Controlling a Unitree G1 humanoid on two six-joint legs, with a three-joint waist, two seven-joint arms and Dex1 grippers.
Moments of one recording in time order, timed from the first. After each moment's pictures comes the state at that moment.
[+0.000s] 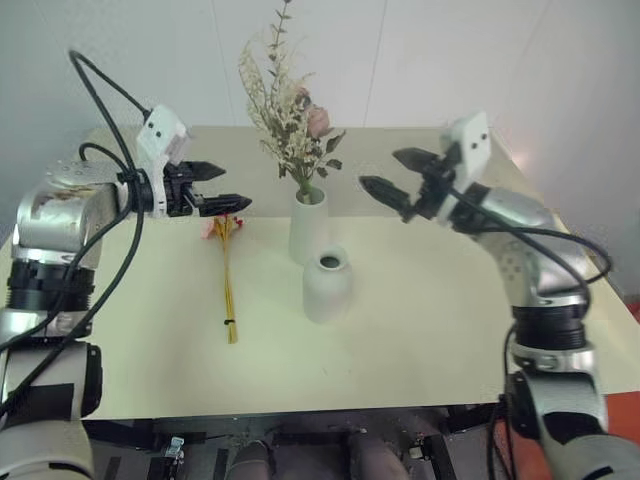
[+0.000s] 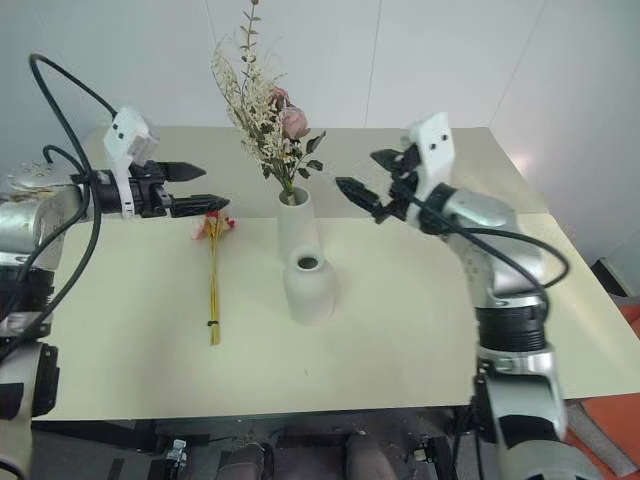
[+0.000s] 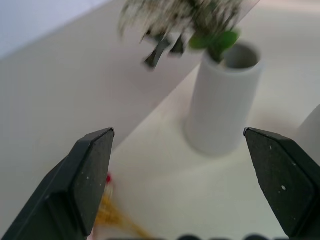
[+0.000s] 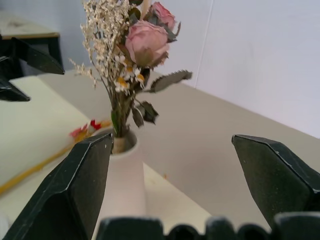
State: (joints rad) left arm -1.01 0.84 -0.10 0.30 -0.28 0.79 -1.01; right arm -0.84 -0.62 -0.09 -0.02 0.43 0.60 0.78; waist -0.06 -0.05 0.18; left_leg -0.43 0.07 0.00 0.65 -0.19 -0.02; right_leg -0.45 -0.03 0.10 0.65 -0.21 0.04
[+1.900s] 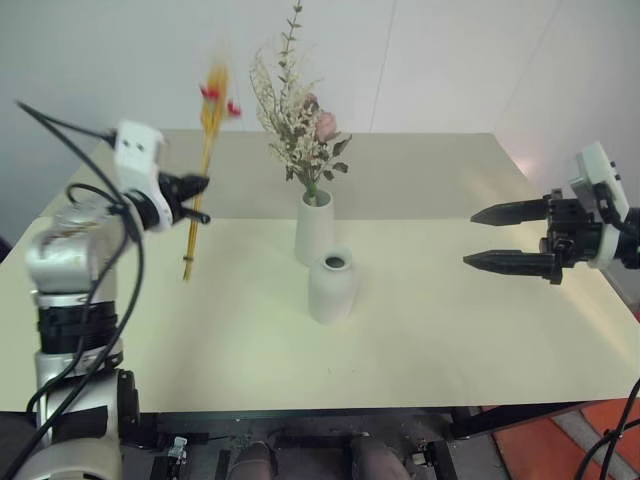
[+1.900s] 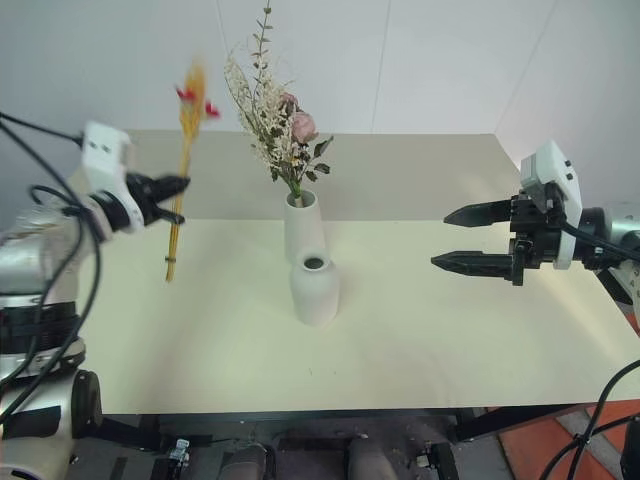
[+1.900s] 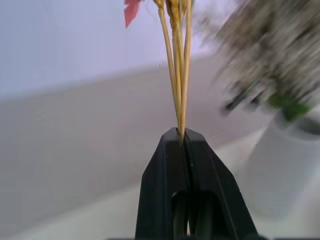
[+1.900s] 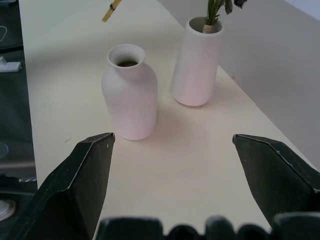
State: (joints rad) left arm -0.82 0.65 0.33 -0.07 -0.43 0.85 -0.66; right arm -0.60 -1.09 -0.18 -0.04 0.60 0.65 1.35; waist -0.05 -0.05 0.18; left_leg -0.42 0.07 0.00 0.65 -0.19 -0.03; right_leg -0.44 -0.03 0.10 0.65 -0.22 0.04
